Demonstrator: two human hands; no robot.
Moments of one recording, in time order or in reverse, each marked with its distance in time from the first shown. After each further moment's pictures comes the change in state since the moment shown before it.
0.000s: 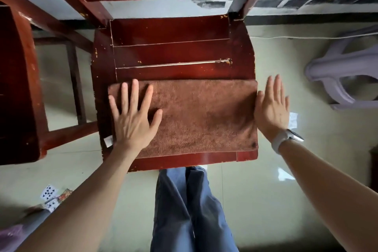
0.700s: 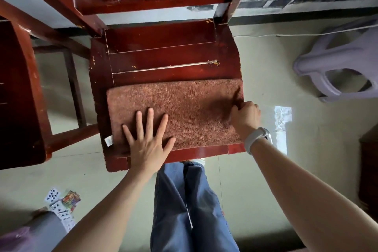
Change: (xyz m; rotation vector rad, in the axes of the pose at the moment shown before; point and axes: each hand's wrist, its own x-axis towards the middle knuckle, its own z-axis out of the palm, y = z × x) left_hand -0.057 0.036 0.005 0.046 -0.212 0.058; right_hand -0.026 -0.033 -0.005 0.172 -0.174 0.391
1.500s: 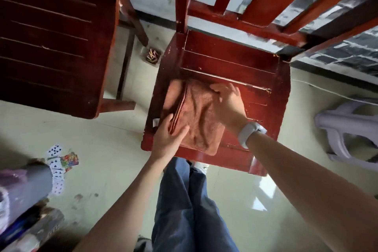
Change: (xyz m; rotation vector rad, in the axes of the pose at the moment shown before) left_hand -0.026 -0.037 -0.035 -1.216 0.078 -0.619; right_hand -0.081 -0.152 0.028 -0.088 -0.160 -0.794
